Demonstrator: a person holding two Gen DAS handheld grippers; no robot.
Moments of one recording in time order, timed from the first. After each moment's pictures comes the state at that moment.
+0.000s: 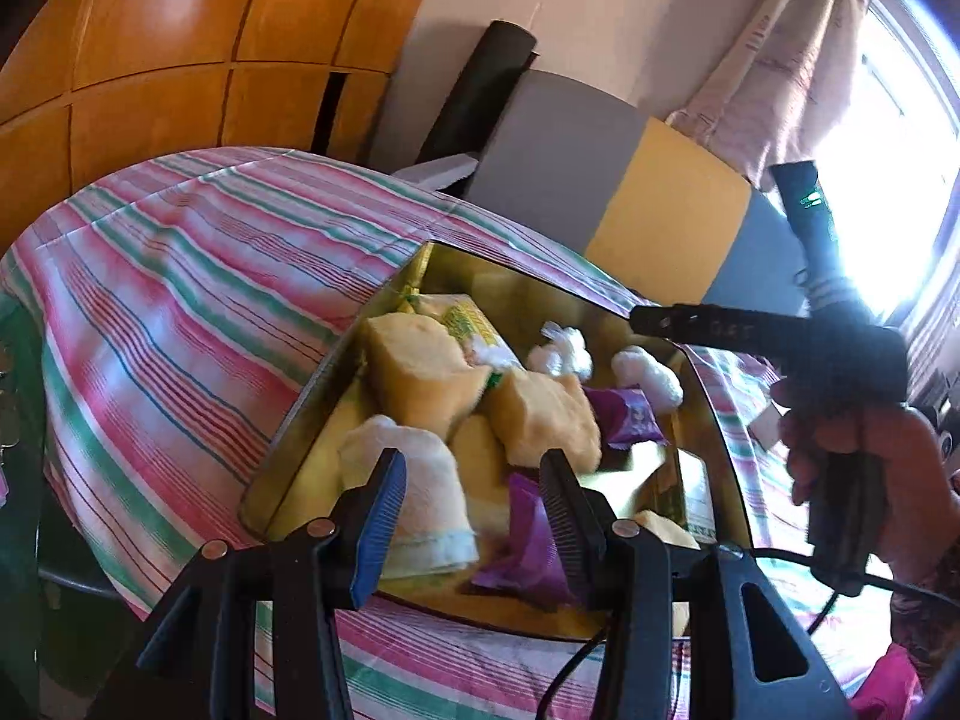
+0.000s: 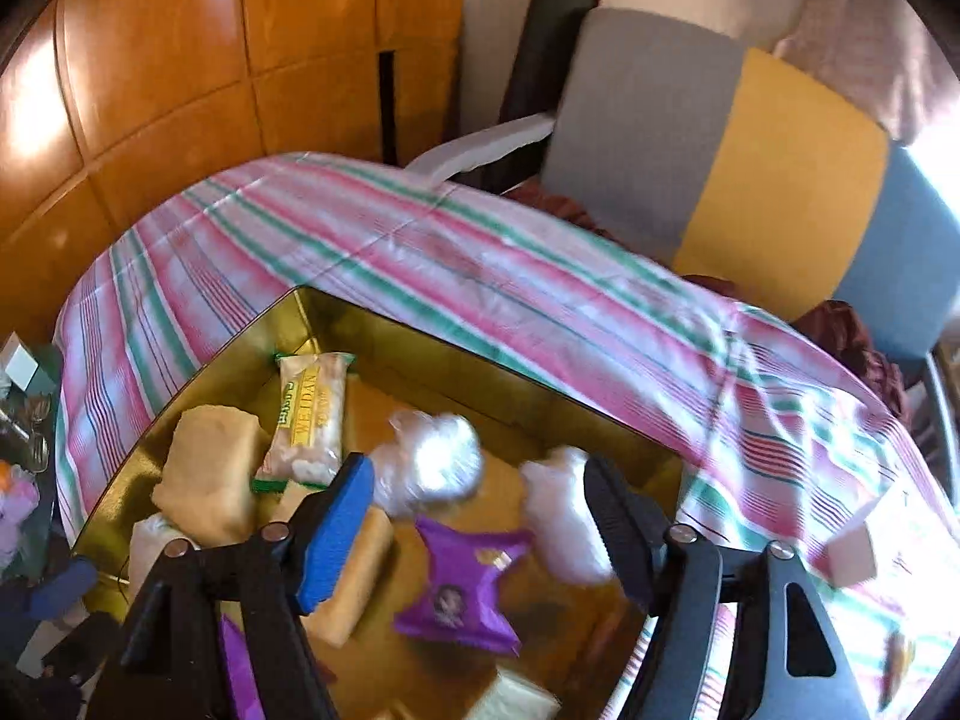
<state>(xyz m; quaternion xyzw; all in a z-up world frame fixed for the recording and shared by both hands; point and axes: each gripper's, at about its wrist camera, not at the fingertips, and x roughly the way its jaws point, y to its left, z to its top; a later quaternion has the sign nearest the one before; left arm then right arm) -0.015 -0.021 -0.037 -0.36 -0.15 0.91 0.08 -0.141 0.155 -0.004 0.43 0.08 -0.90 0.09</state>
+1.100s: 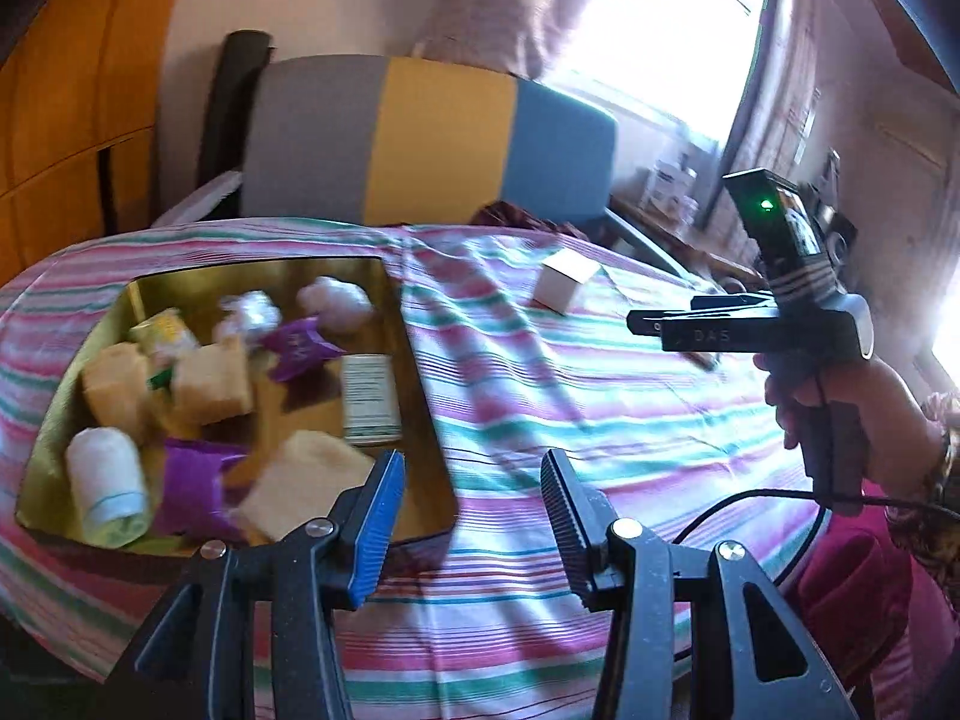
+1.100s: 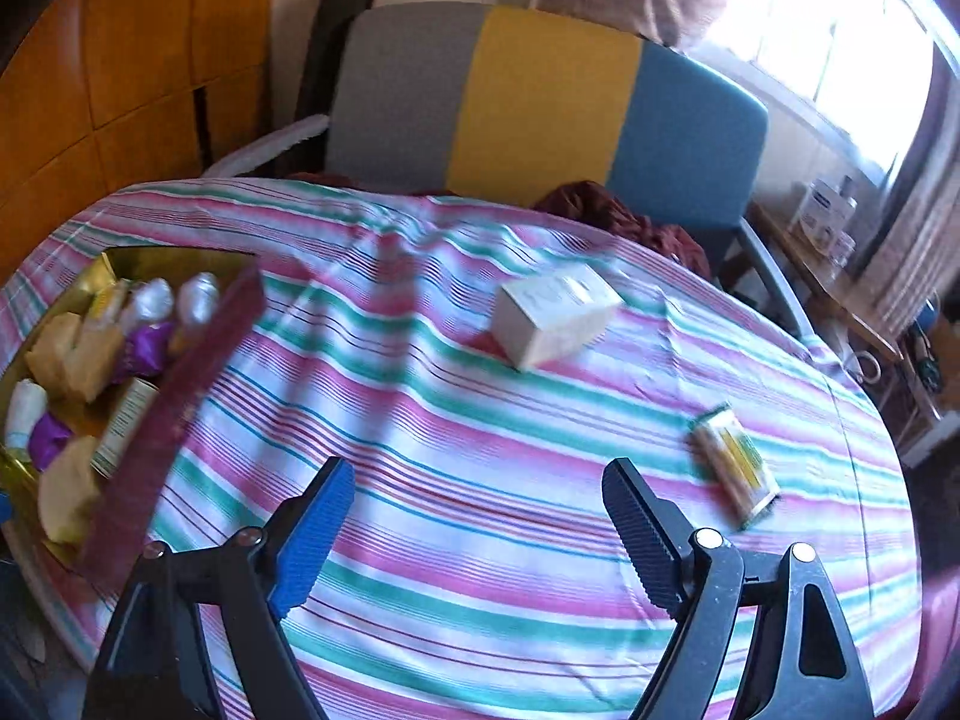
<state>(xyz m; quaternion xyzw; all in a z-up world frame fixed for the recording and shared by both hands) 0.053 0.143 -0.010 -0.36 0.00 0.89 0.29 0.012 0.391 -0.002 0.43 0.04 -0.90 -0.09</state>
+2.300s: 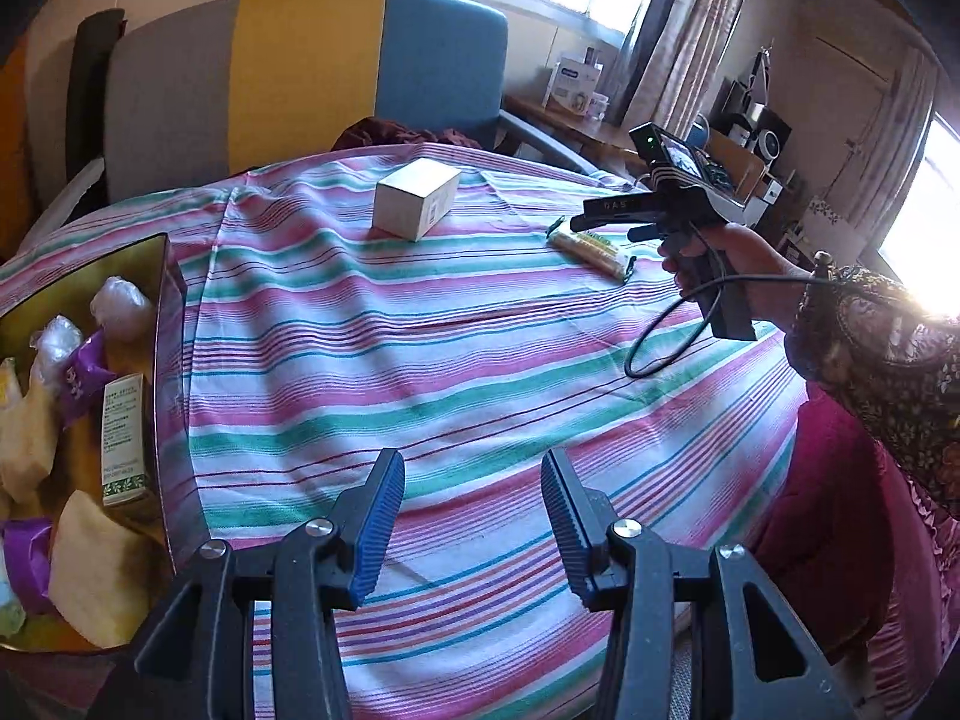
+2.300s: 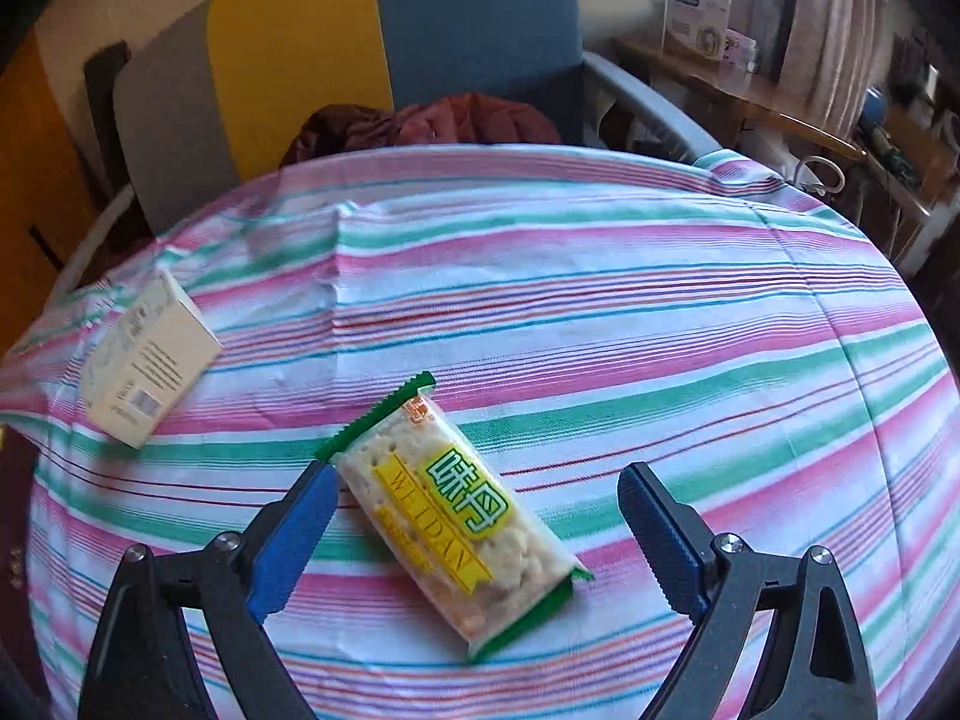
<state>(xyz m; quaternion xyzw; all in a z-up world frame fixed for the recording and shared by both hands) 0.046 0.262 -0.027 -0.43 0.07 0.82 0.38 -0.041 0.657 -0.070 0.48 -0.13 -0.85 -0.18</state>
